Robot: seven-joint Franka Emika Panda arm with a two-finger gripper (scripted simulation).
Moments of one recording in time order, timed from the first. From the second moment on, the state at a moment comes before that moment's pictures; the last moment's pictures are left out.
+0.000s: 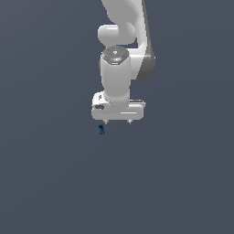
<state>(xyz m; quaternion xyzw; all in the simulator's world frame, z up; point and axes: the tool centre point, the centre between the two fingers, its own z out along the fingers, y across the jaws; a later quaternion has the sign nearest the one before) -0.003 0.004 0.186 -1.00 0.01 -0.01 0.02</state>
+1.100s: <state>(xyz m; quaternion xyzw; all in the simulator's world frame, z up) -0.050 -0.074 0.107 -1.00 0.01 0.00 0.00</state>
